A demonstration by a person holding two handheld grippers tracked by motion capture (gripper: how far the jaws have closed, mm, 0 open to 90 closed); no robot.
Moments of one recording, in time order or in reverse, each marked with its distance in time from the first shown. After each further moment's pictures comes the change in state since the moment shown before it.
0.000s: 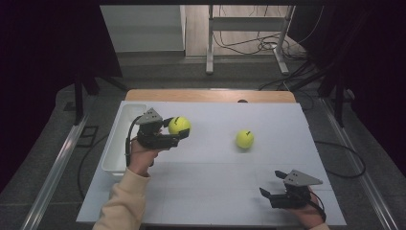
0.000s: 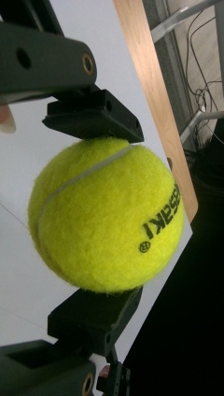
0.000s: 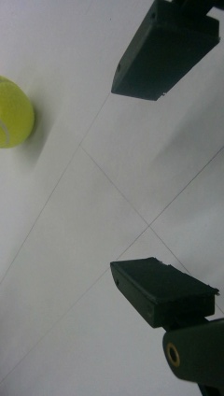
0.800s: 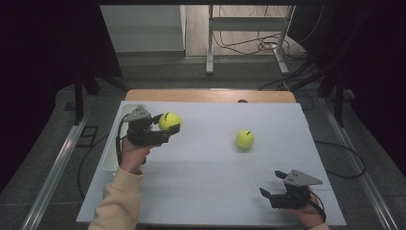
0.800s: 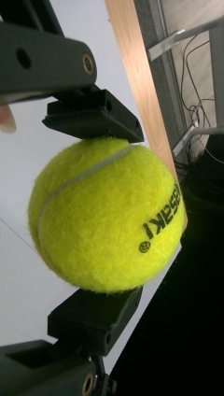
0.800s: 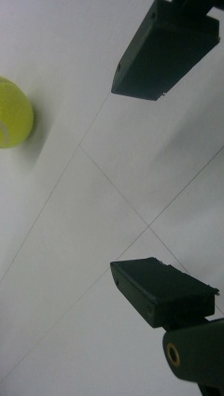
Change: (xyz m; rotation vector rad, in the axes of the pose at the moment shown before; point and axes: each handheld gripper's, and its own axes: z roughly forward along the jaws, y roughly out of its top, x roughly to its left) left arm 0.016 0.001 -0.020 -0.040 0.044 -0.041; right arm 0.000 0.000 0.000 0.000 0.000 0.001
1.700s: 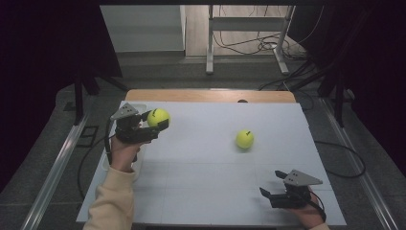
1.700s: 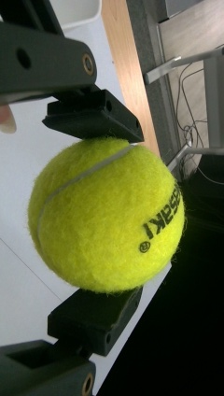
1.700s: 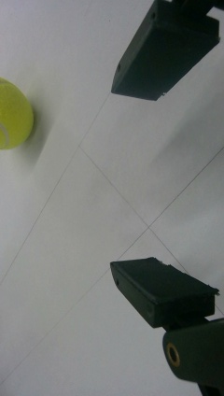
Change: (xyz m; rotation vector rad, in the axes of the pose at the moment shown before) left arm 0.018 0.000 -0.020 -0.033 0.069 -0.031; right arm 0.000 0.000 0.000 0.000 -0.003 0.001
